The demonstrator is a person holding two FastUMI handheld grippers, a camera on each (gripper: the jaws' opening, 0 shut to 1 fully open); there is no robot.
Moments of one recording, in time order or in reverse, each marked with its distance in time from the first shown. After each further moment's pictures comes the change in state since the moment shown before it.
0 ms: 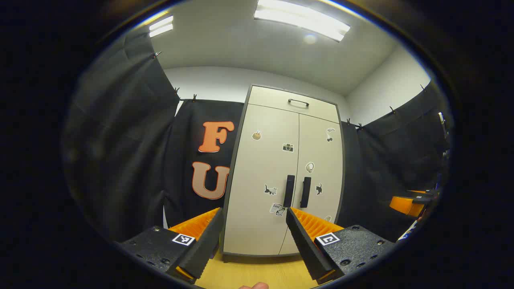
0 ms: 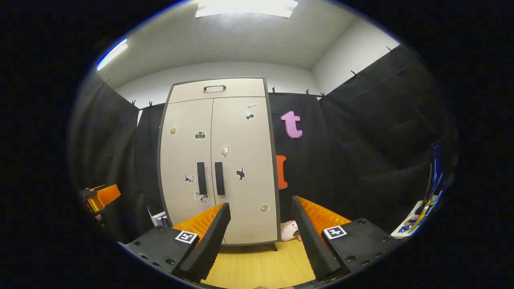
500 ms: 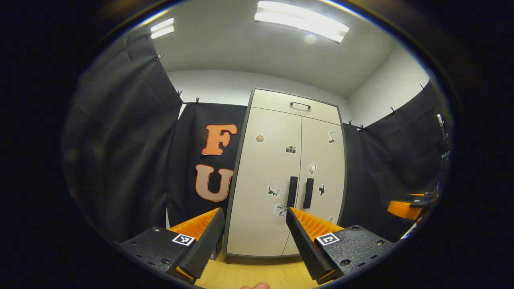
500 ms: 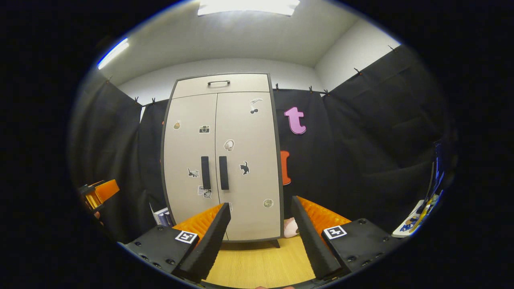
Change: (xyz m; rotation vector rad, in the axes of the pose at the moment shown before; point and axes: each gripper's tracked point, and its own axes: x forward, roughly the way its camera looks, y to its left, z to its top) left arm -0.008 0.008 -0.005 -0.002 -0.002 0.020; right arm -0.004 0.004 -0.012 -0.014 0.022 0.007
